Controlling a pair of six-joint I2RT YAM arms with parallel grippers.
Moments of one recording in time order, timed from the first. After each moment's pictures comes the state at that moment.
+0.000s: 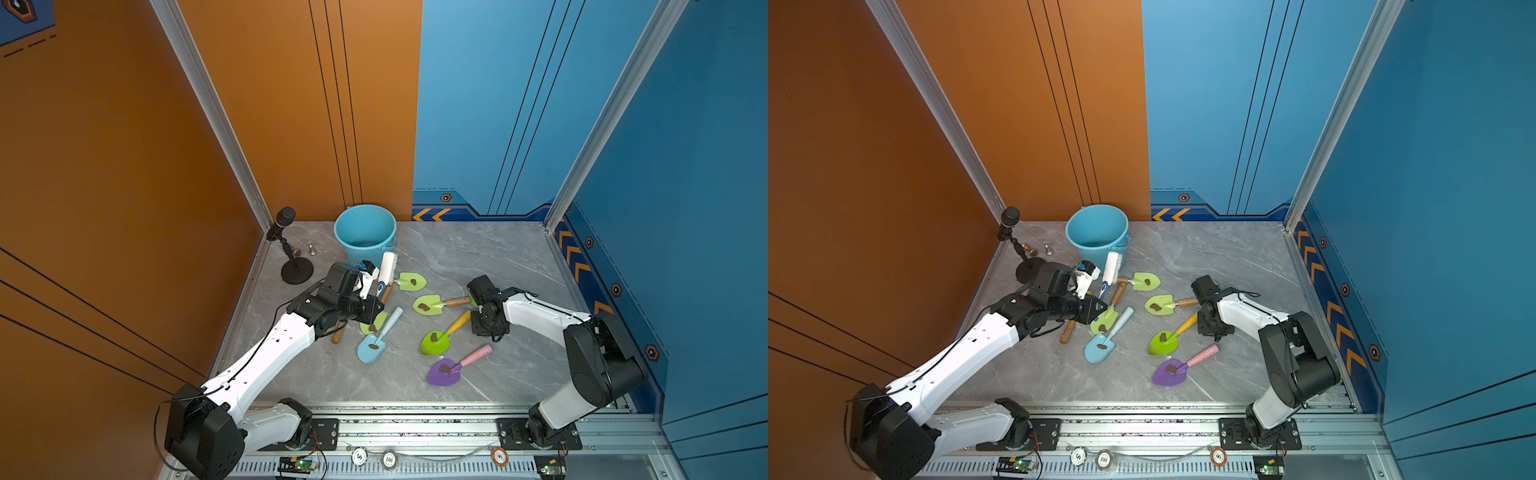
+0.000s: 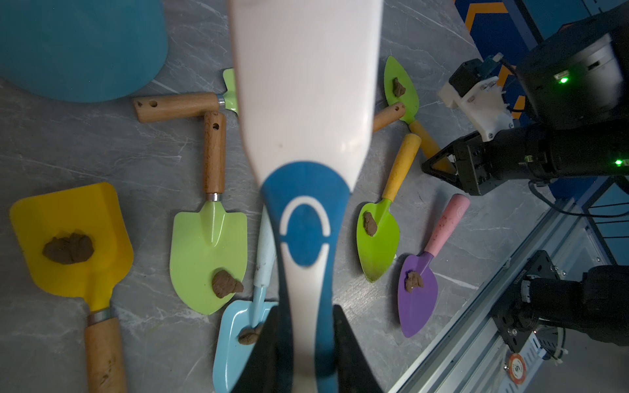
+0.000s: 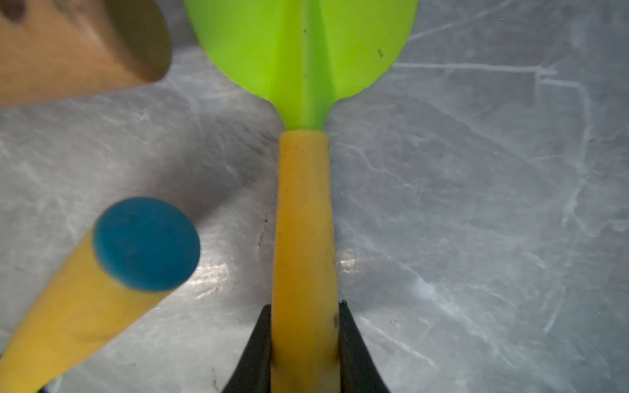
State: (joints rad) left arm -0.50 1.19 0.96 -0.59 0.26 -0.25; right arm 0.41 1.59 0.89 -0.70 0.20 0.43
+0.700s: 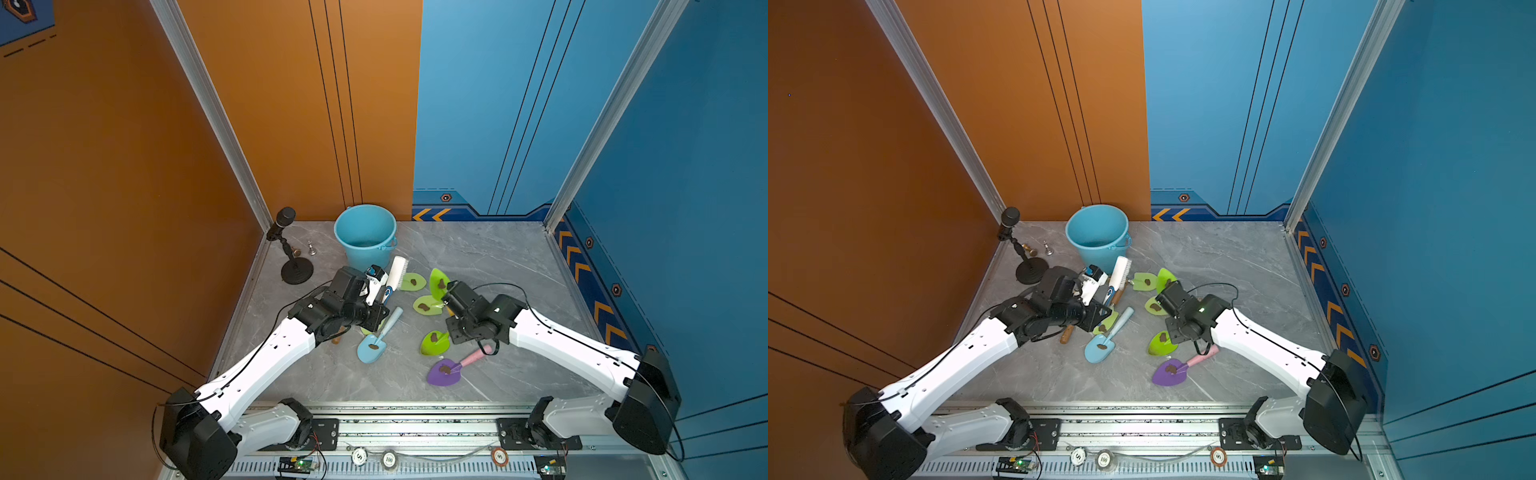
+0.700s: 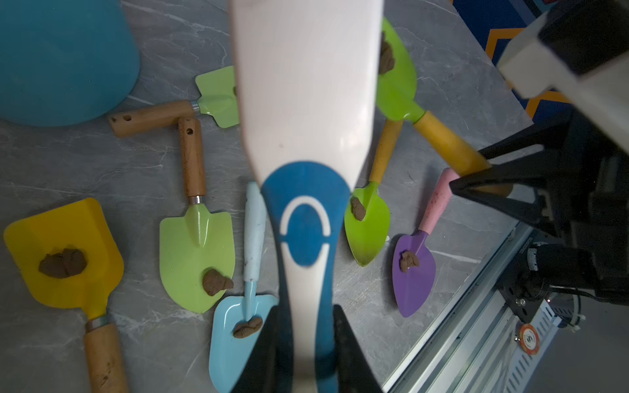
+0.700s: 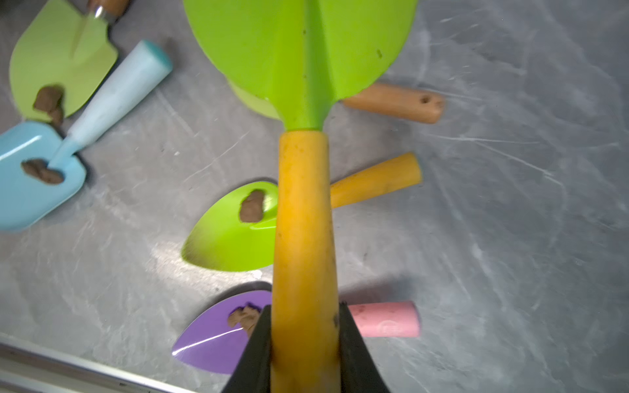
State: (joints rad) left arm -0.62 1.15 0.97 -0.64 0.18 -0.18; right arm 0.86 1.38 1.06 -0.91 0.20 0.47
